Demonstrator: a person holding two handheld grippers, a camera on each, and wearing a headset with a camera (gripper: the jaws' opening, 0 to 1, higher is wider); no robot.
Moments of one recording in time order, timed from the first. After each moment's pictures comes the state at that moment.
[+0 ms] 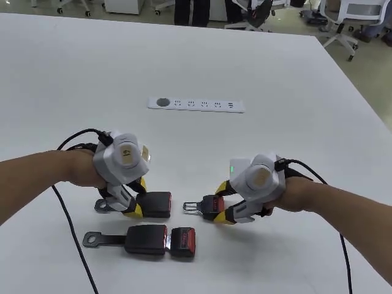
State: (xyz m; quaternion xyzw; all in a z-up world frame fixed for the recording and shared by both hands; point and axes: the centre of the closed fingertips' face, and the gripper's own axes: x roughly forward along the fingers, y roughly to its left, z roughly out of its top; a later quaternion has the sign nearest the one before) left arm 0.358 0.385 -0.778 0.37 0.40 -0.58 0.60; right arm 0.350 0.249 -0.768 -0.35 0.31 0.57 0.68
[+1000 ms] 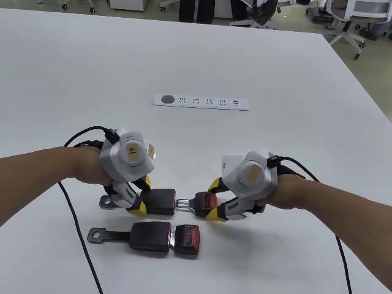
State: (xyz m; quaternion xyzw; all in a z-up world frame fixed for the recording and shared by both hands) left arm 0.352 0.382 -0.777 0.38 0.40 -0.58 0.60; right arm 0.351 0.274 -0.769 -0.34 0.30 0.58 0.68
